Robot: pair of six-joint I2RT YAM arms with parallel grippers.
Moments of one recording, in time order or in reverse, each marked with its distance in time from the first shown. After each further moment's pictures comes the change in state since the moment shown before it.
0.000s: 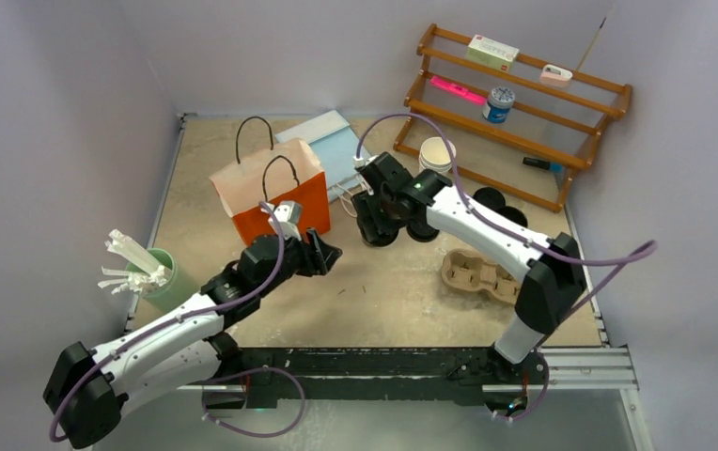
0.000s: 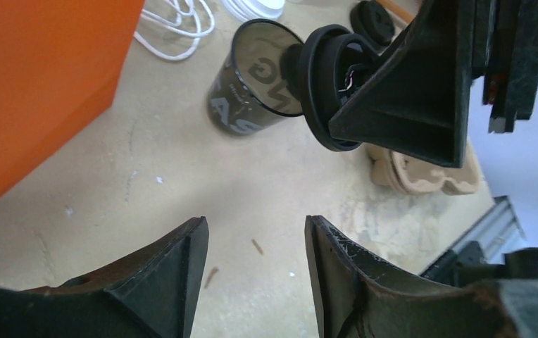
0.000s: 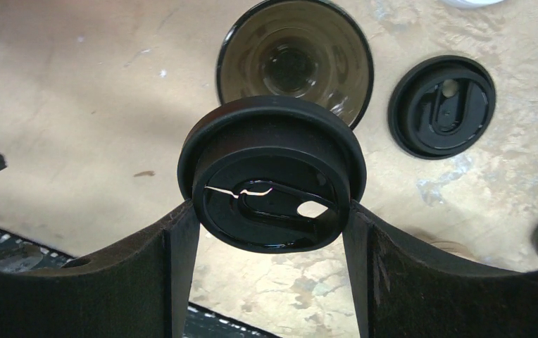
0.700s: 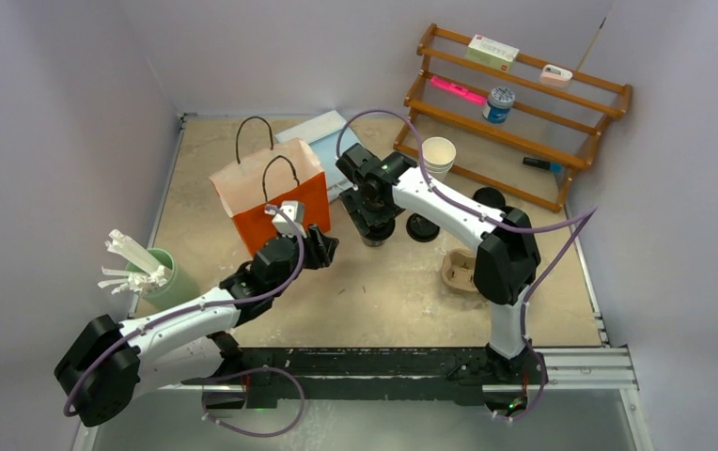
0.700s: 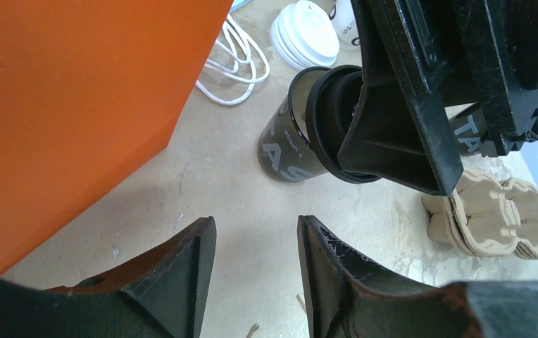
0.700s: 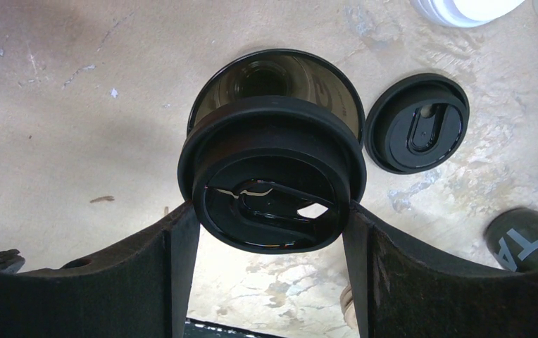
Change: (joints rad) left arm -0.029 0.169 -0.078 0.274 -0.223 0.080; right arm 0.003 0.308 0.304 -0.210 0.093 -0.053
